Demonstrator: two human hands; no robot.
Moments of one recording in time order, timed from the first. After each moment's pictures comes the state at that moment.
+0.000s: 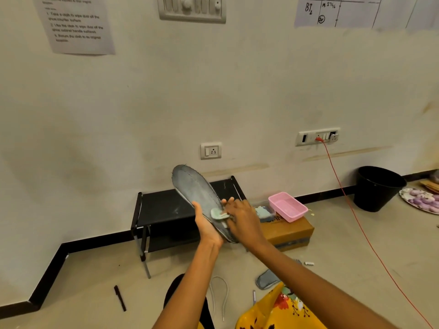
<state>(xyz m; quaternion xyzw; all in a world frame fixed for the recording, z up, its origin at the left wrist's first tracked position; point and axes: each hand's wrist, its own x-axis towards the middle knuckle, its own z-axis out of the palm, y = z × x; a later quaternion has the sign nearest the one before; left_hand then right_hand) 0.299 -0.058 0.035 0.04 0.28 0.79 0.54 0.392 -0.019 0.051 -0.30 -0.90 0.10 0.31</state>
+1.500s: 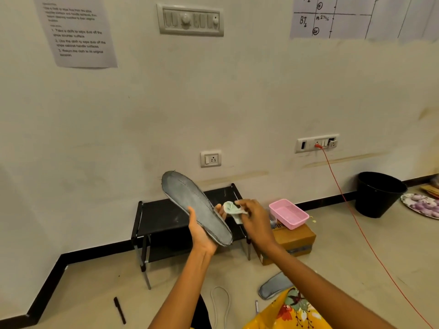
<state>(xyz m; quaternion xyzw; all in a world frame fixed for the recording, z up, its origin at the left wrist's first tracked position) 0.283 -0.066 0.042 0.04 0.30 0.80 0.51 0.411 -0.004 0.065 -0.32 -0.82 0.24 0.41</state>
